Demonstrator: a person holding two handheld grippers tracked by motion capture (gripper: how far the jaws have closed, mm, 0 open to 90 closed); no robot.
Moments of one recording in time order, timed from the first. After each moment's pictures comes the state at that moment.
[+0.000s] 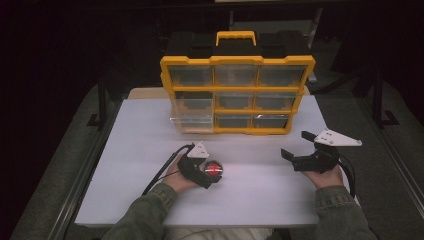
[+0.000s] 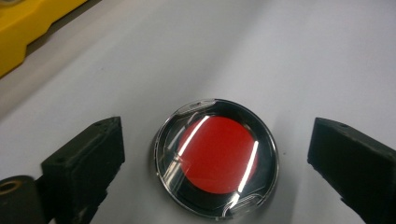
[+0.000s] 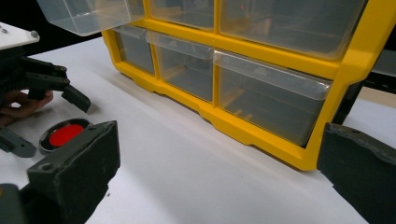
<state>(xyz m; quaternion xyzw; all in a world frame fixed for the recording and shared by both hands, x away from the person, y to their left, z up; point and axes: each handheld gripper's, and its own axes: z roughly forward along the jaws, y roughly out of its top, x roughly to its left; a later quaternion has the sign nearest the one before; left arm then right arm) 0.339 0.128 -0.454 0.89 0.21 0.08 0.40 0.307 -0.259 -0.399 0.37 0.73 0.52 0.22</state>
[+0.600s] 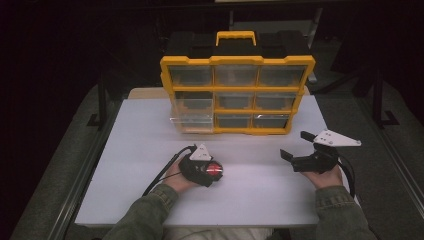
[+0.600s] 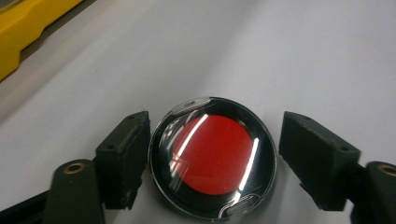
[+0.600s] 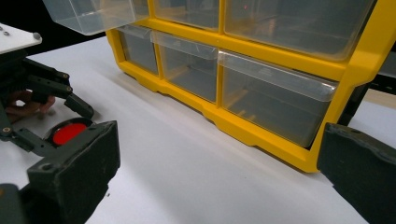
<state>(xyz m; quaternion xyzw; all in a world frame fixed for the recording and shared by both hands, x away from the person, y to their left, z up) 0.337 0.125 -0.455 0.90 0.20 0.09 0.39 0.307 -0.257 -0.400 0.37 0.73 0.53 0.22</state>
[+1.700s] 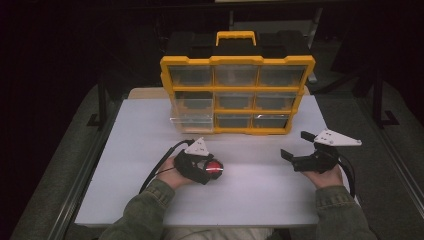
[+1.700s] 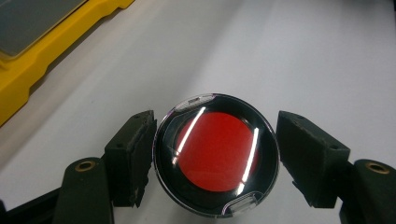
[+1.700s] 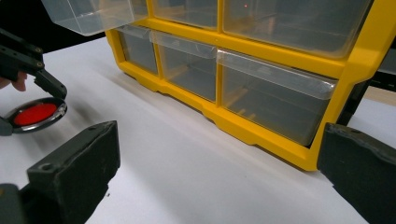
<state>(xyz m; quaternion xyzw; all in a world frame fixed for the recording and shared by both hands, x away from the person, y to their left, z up) 0.328 0.130 -0.407 0.90 0.17 0.05 0.40 0.308 -0.259 -0.400 0.37 0.73 0.53 0.22</state>
